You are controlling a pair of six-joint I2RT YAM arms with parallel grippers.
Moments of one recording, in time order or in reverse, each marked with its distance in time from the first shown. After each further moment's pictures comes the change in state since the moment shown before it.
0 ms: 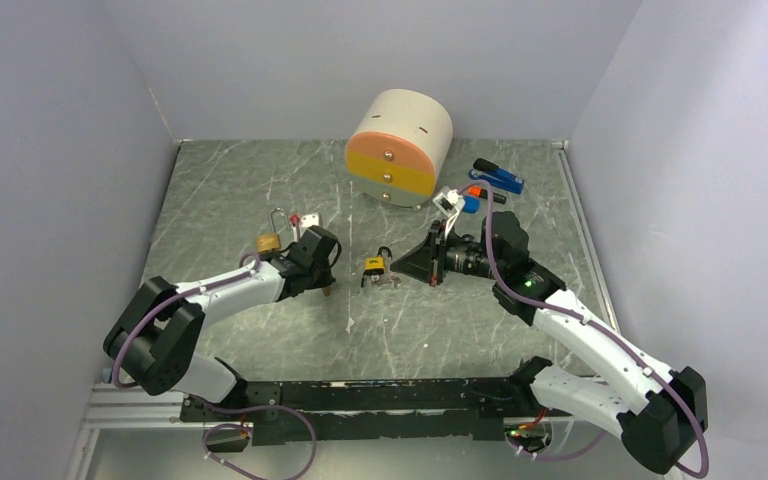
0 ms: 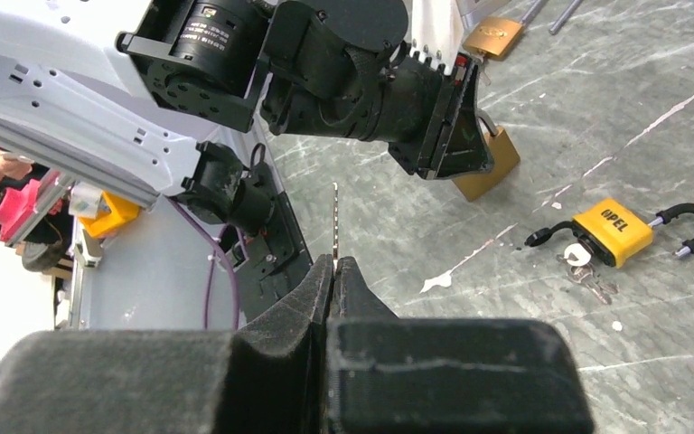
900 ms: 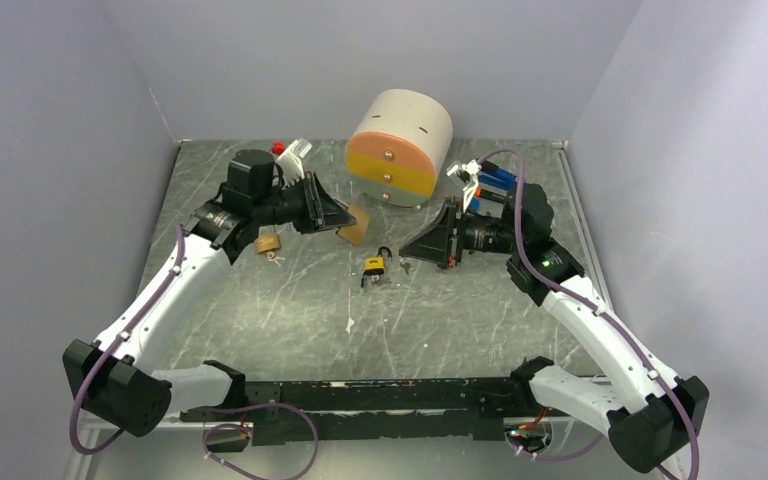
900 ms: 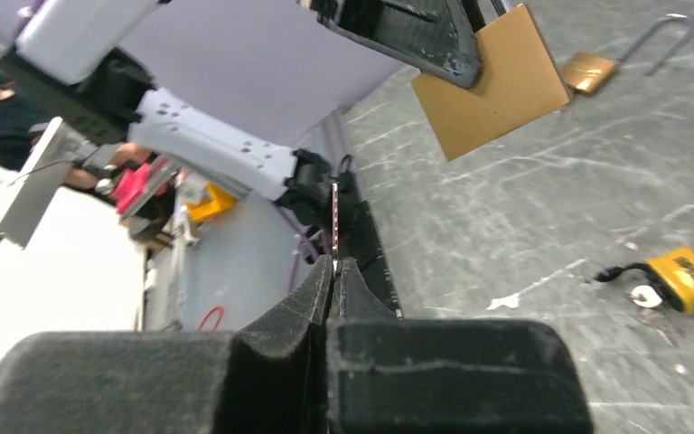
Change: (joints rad) left arm 0.231 -0.211 0.426 -0.212 0.814 0.011; right arm -0.133 0.036 0.176 -0.068 -0.266 0.090
